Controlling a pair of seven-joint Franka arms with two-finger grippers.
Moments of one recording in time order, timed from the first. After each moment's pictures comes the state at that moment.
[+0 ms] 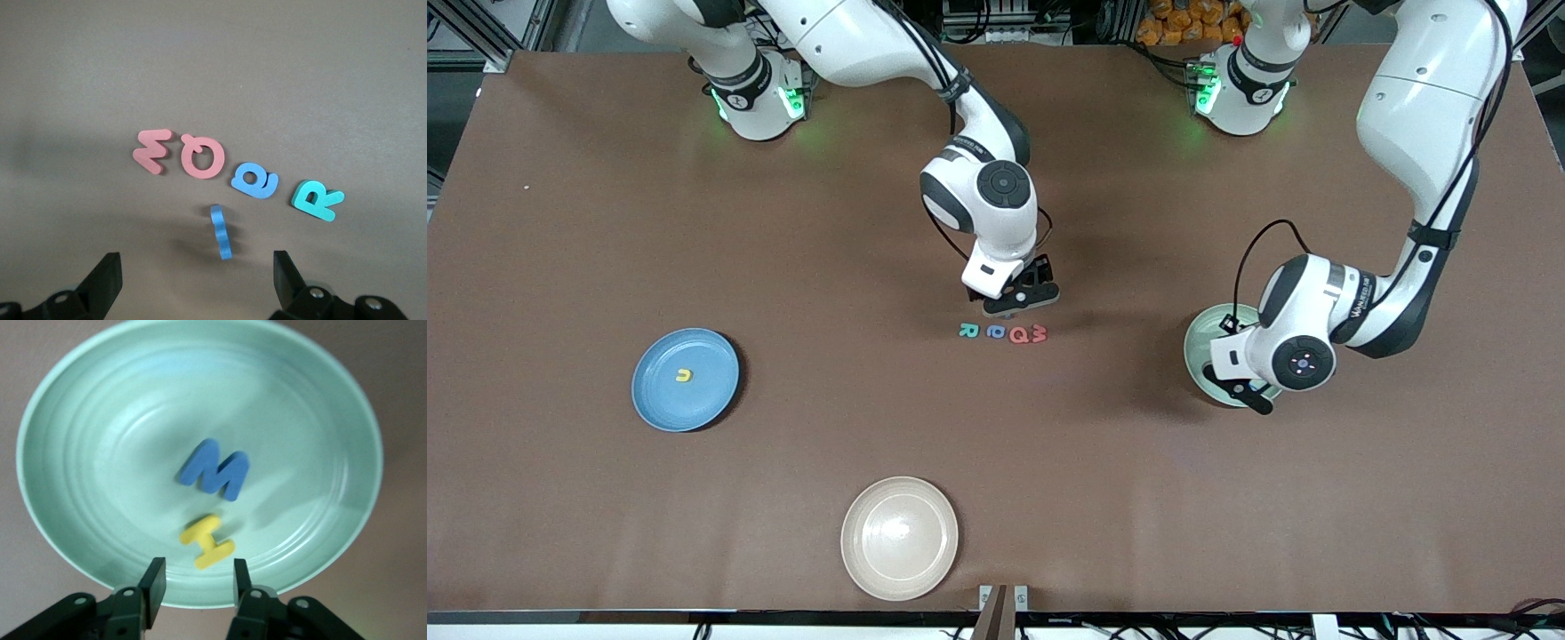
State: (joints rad) left arm 0.11 0.65 -0.35 -1.72 0.35 1.88 0.20; right arm 0.89 0.73 -0.03 -1.53 0.00 2.32 0.64
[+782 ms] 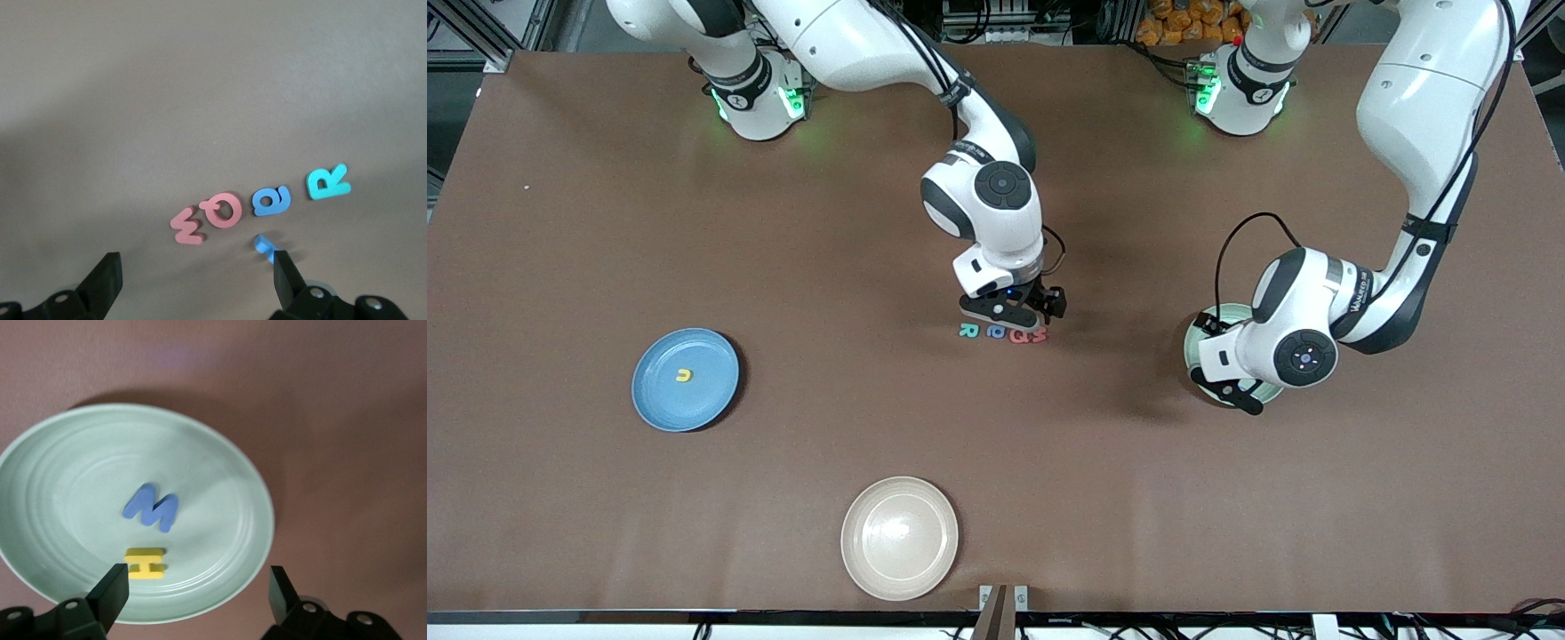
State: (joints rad) left arm 0.09 0.63 -0.42 -1.68 0.24 1.90 0.09; right arm 0.87 0.77 -0.05 -1.39 0.00 2.32 1.33
